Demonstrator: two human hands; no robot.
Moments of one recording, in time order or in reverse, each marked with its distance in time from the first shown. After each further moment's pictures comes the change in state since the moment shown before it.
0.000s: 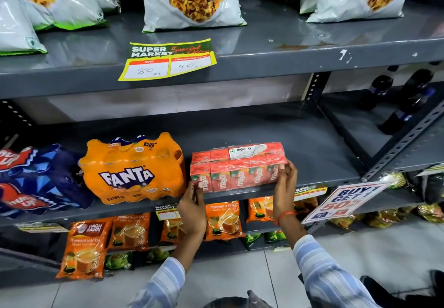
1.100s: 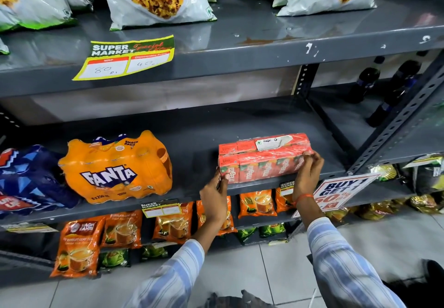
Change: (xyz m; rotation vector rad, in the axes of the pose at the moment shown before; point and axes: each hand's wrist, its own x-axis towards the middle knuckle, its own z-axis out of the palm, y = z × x) left_hand -0.032 0.046 0.059 0.059 -0.239 0.101; right_hand 0.055 -0.025 -0.062 0.054 0.246 -0.139
